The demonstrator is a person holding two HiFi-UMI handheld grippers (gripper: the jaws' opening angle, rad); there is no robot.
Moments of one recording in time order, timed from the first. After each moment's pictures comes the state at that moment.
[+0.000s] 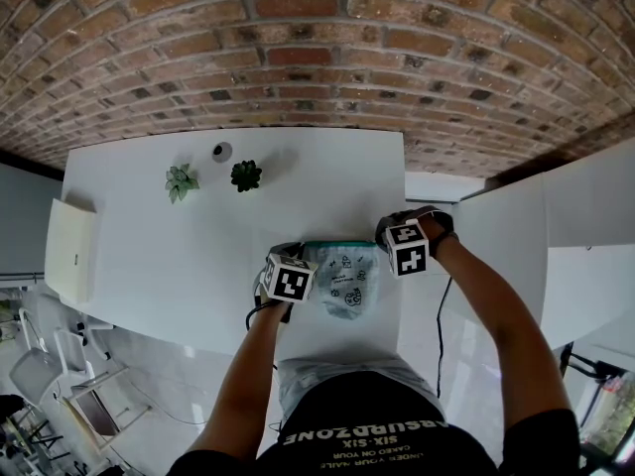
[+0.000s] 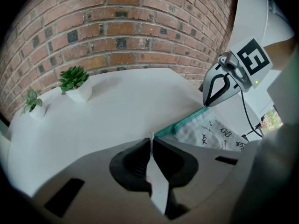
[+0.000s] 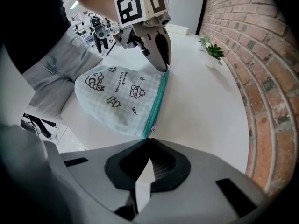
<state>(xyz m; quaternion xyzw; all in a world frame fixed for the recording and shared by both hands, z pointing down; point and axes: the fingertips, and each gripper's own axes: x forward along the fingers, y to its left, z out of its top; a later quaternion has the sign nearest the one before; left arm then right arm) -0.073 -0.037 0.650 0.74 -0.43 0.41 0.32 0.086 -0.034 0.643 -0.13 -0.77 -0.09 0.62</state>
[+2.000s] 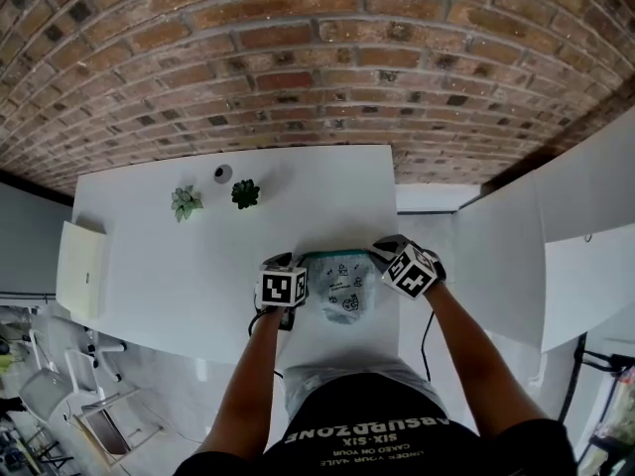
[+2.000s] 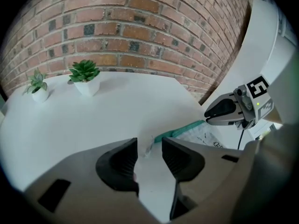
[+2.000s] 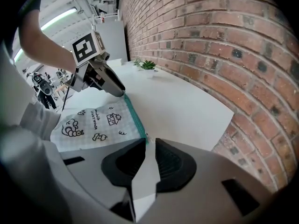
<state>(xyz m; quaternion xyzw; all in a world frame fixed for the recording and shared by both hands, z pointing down) -0.078 -0.037 0.630 0.73 -0.45 0.34 0.38 0.088 -0.039 0.623 0.21 -0.85 0.12 0.46</state>
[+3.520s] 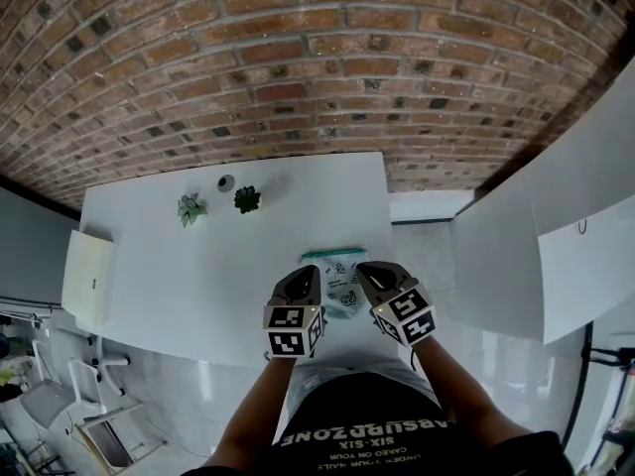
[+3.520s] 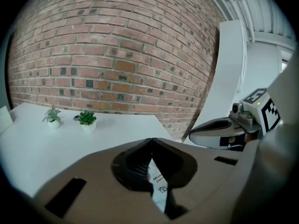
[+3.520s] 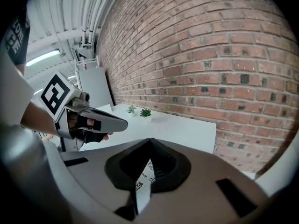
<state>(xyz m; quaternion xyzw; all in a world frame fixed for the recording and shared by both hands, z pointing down) -0.032 0.006 0.485 0.80 -0.50 0.19 0.26 0.052 0.013 0.481 0.37 -0.88 0.19 0.23</state>
